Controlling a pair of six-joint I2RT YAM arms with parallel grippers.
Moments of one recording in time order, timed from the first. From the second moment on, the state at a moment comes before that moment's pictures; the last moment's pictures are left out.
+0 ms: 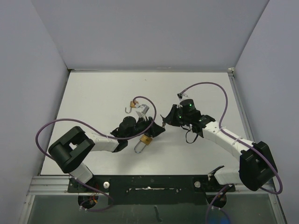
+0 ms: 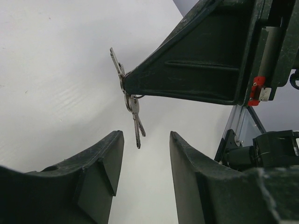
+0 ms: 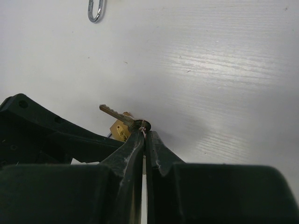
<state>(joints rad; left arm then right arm) -0.82 1.60 0.58 0.85 0.23 -0.72 0.54 1.31 0.82 -0.18 -0.13 0.64</state>
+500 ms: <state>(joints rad) -0.82 1.62 0.58 0.85 0.24 -0.72 0.54 1.31 0.82 -0.17 -0.13 0.64</state>
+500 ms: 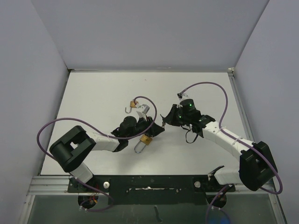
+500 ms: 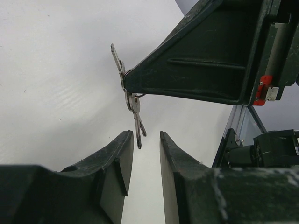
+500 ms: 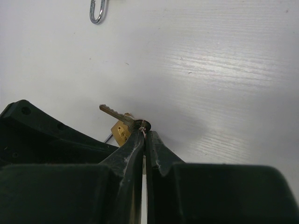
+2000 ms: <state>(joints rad) -0.82 1.68 0.63 0.81 0.24 -0.72 0.53 1.31 0.83 -0.17 -0.13 0.64</state>
